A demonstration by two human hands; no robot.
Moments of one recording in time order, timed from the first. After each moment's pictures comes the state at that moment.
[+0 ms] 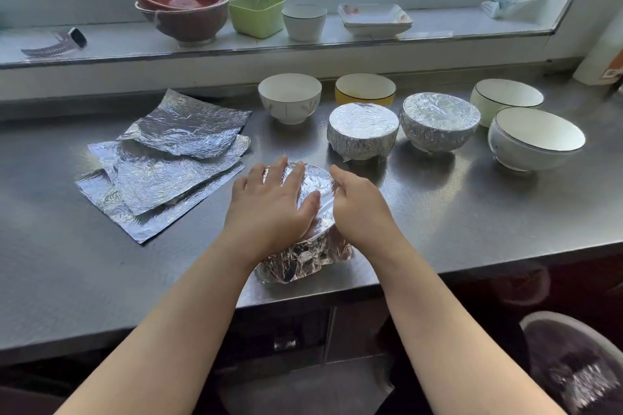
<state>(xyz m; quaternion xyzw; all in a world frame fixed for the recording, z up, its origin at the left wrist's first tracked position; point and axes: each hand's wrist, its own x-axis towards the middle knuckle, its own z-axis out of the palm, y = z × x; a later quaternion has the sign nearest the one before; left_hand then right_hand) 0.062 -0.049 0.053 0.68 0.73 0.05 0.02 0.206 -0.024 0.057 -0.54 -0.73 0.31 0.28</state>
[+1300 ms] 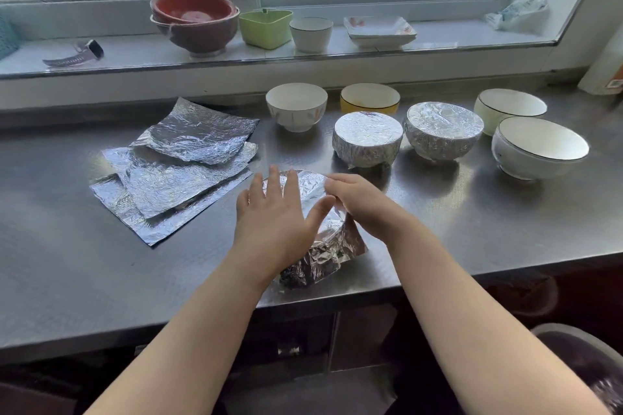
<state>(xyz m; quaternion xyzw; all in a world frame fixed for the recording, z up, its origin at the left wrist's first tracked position) 0.075 -0.068 0.060 0.63 0.77 0.05 0.05 0.200 0.015 0.051 -0.46 -0.64 0.56 0.25</state>
